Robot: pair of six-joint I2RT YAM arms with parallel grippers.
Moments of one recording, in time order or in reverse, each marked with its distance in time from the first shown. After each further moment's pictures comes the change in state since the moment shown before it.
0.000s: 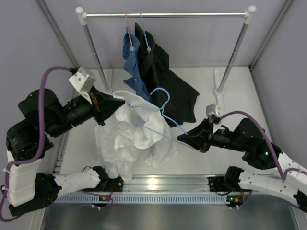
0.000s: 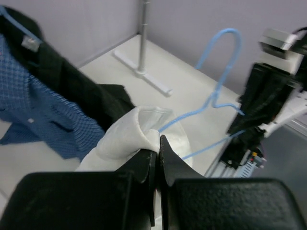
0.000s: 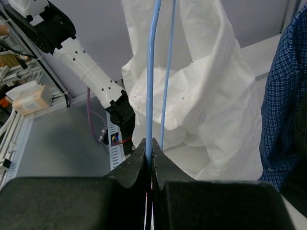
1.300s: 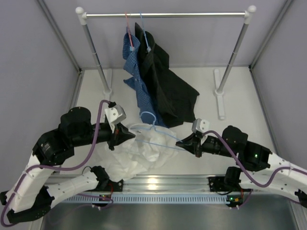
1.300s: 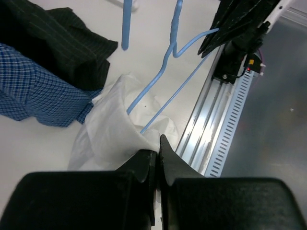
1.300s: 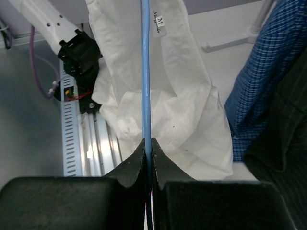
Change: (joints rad) left arm 0.003 -0.236 -0.578 0.021 0.231 0.156; right arm 0.117 -0.013 -0.153 -0.039 0.135 -0.249
